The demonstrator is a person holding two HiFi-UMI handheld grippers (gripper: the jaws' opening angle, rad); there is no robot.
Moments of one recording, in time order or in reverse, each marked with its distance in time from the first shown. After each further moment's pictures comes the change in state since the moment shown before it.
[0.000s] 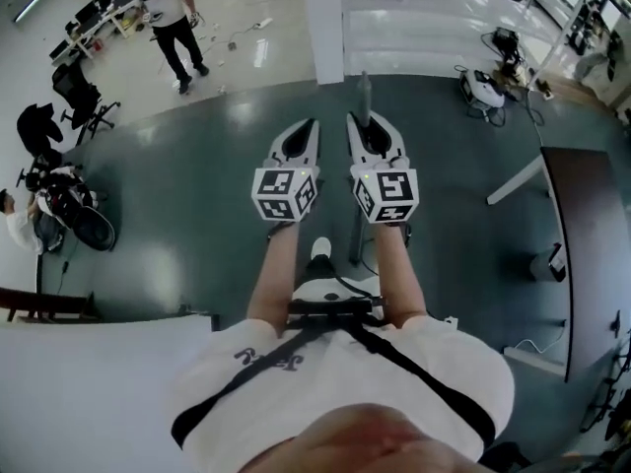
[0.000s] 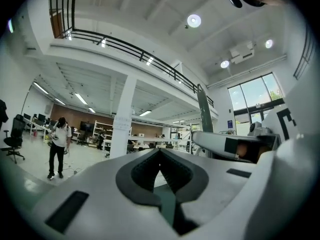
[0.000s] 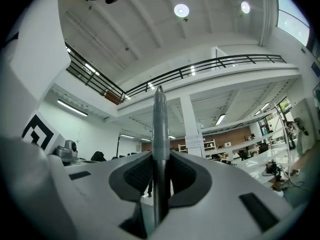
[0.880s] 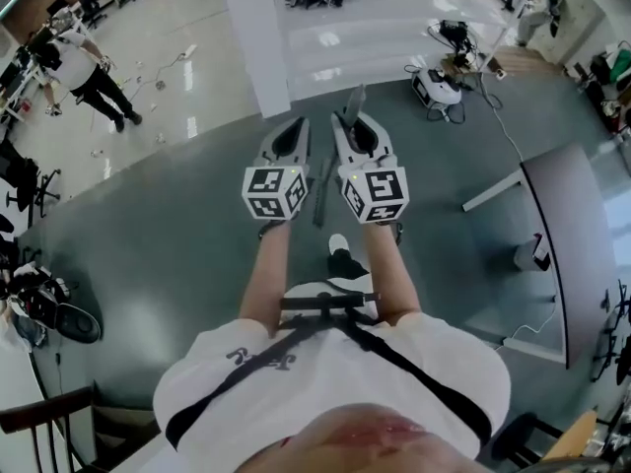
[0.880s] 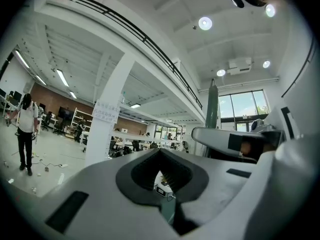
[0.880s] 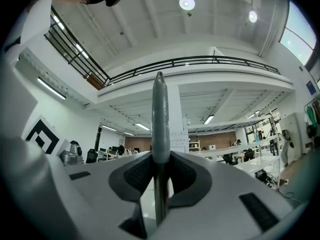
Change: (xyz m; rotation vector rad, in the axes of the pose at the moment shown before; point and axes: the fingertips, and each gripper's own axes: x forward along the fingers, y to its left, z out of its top) left arm 0.335 0.126 -0.009 -0.084 0.026 -0.234; right arm 0.274 -0.182 -0.051 -0.082 0.029 -0.181
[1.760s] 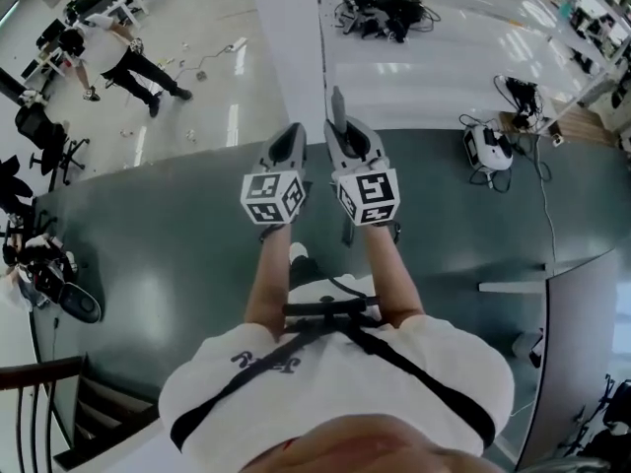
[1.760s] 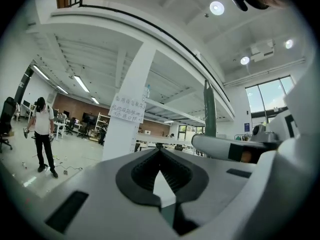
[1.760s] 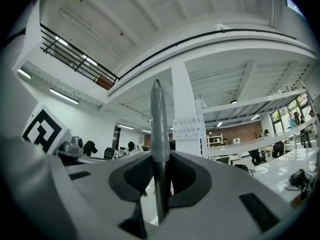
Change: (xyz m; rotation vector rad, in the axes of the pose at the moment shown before) left arm 0.261 0.217 0.006 -0.011 -0.002 0.280; right arm 0.325 -0.122 -0.094 0.045 0.052 0.261
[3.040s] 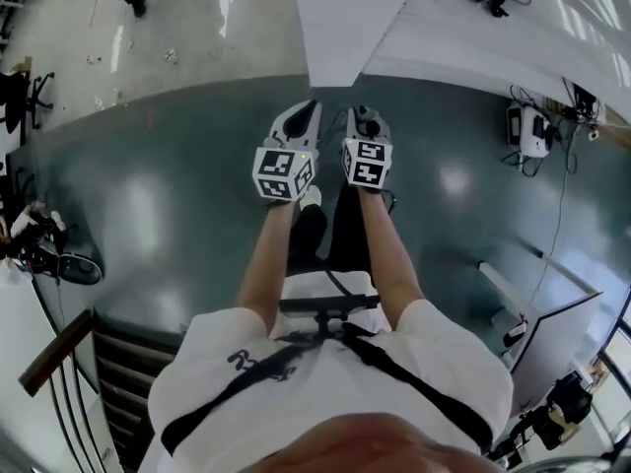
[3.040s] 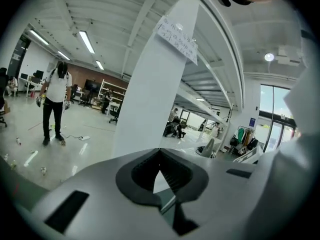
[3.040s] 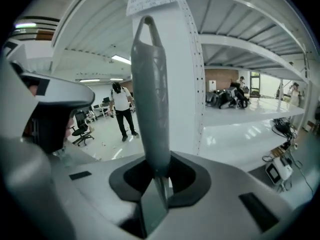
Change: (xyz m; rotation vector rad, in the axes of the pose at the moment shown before) left arm 0.276 0.317 -0.225 -0.136 0.306 -0.021; right arm 0.321 -0.119 -0.466 0.207 0.707 -0.290
